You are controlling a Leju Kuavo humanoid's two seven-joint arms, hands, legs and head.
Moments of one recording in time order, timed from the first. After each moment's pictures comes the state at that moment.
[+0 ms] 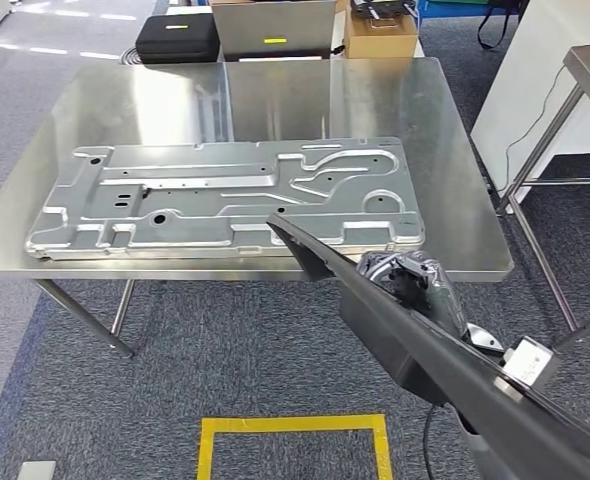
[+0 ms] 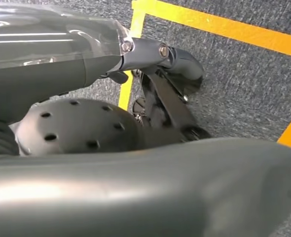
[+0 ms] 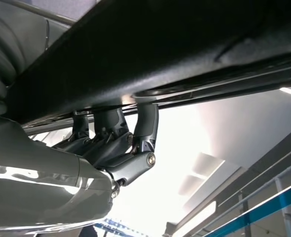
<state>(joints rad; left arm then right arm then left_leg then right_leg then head) -0.07 -0.15 1.41 -0.22 -0.95 -0.25 -0.23 -0.17 -0.16 0.27 -1.91 -0.03 0.33 -0.48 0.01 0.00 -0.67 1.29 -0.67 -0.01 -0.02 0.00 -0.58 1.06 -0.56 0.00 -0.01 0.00</state>
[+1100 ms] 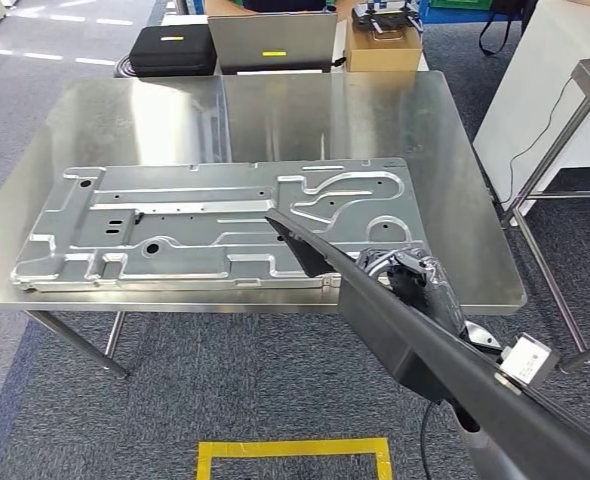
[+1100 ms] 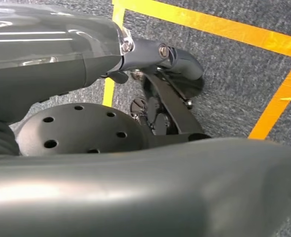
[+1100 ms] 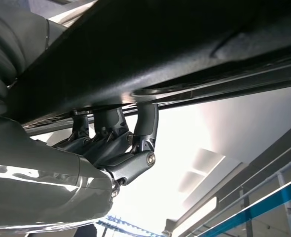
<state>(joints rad) -0.07 -0.14 1.41 -0.22 -0.95 -0.25 -0.23 -0.18 -0.15 0.27 -1.91 -0.03 0.32 -0.48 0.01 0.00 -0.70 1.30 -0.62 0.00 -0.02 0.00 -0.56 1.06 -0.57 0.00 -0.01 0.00</state>
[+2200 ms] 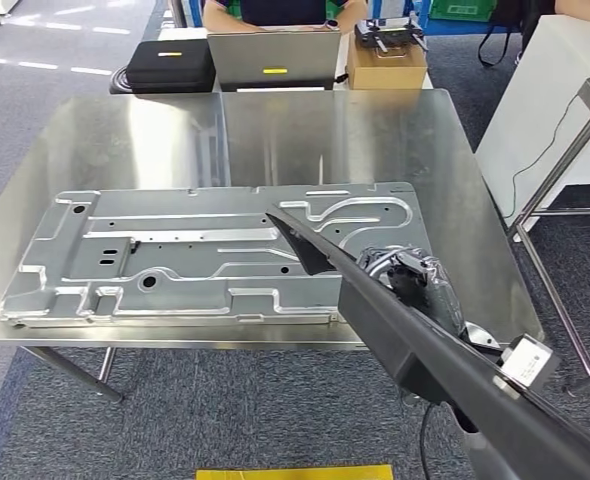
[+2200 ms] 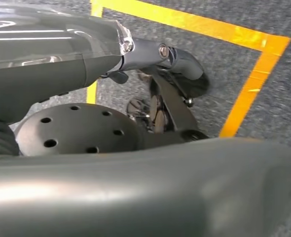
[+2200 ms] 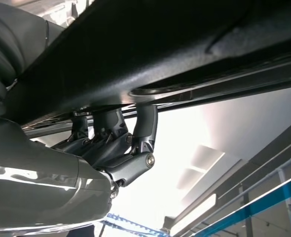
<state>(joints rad) -0.07 -0.14 1.41 -0.22 -0.95 -0.25 -0.24 -0.18 -0.15 0.27 -1.91 -0.03 0.32 -0.49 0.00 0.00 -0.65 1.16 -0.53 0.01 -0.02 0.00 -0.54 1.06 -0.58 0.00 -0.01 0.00</state>
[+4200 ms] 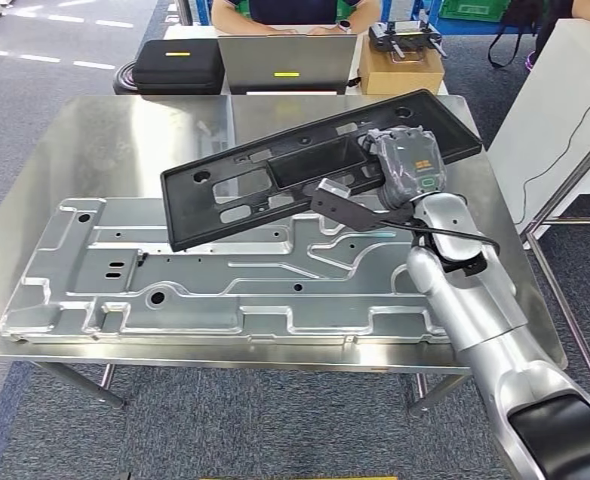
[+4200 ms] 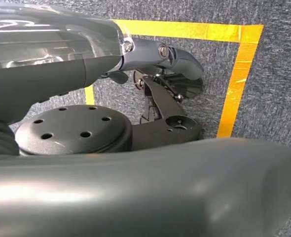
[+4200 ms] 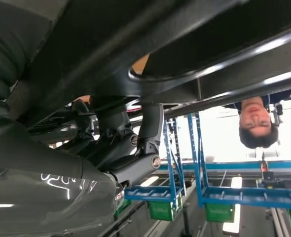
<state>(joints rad) -0.10 -0.14 1.33 -0.22 -1.06 -0.26 -0.23 -0.79 -0.12 0.40 -1.16 1.22 -0.13 0.02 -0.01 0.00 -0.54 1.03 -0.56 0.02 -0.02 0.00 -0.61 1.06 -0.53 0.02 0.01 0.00</state>
